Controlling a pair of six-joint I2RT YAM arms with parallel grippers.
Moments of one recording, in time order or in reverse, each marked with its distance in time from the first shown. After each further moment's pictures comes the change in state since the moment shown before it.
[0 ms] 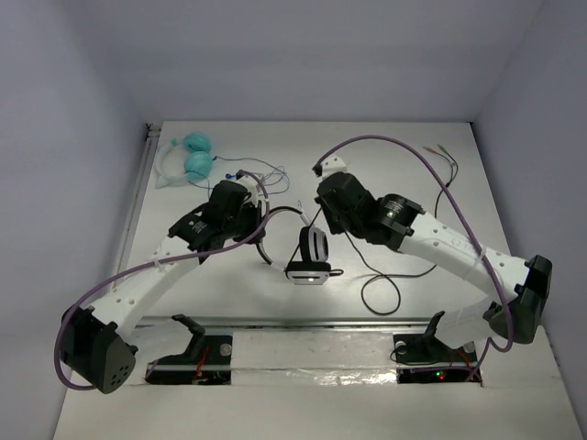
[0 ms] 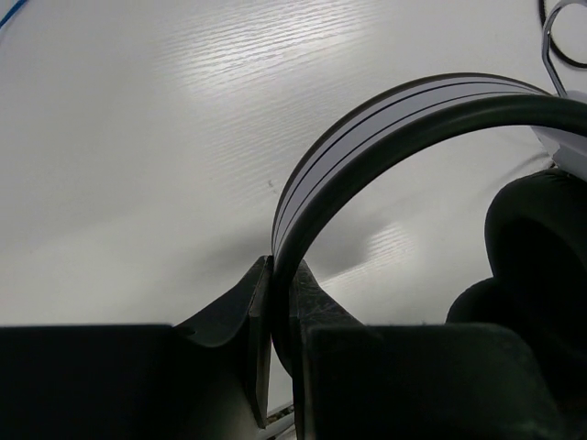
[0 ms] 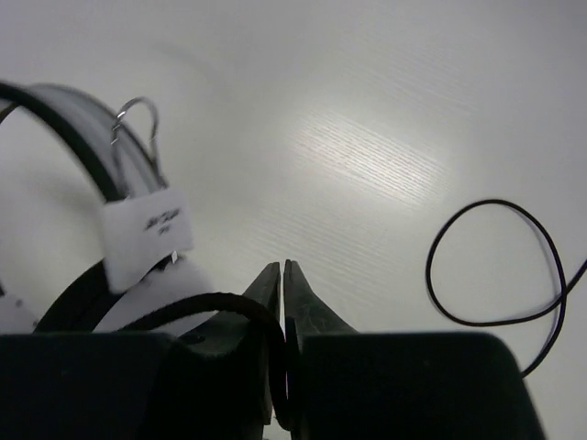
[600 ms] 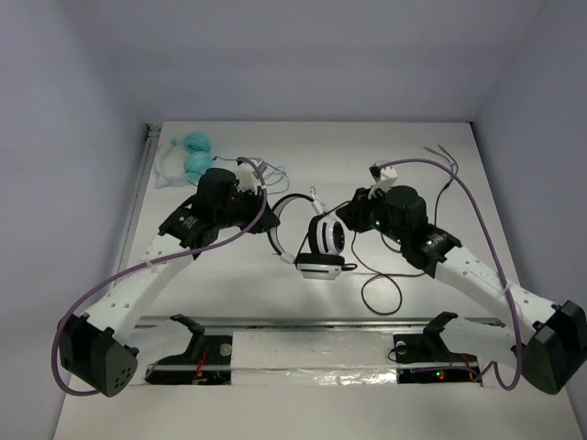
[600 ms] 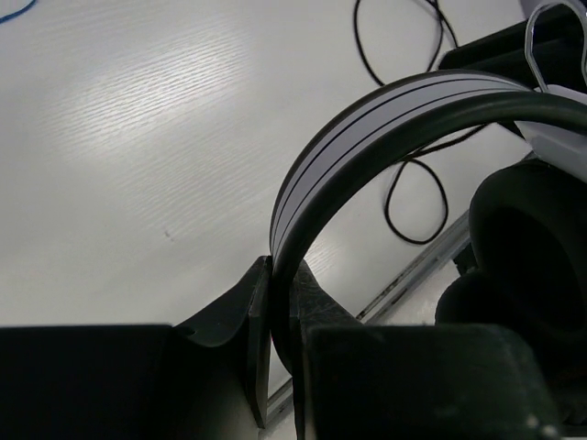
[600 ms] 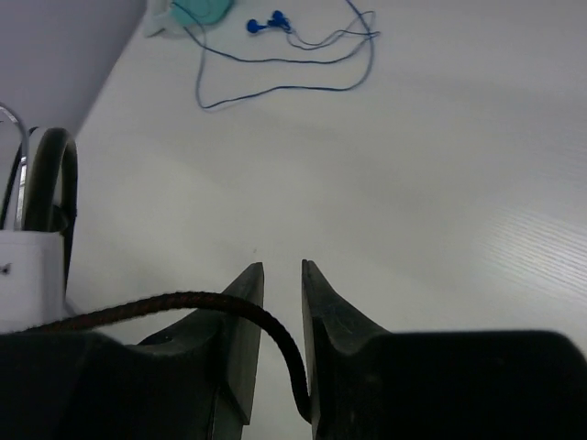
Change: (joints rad) left arm 0.055 -0.017 0.063 0.091 0.302 -0.028; right arm -0.317 -0.339 -0.607 0.721 -0.455 0.142
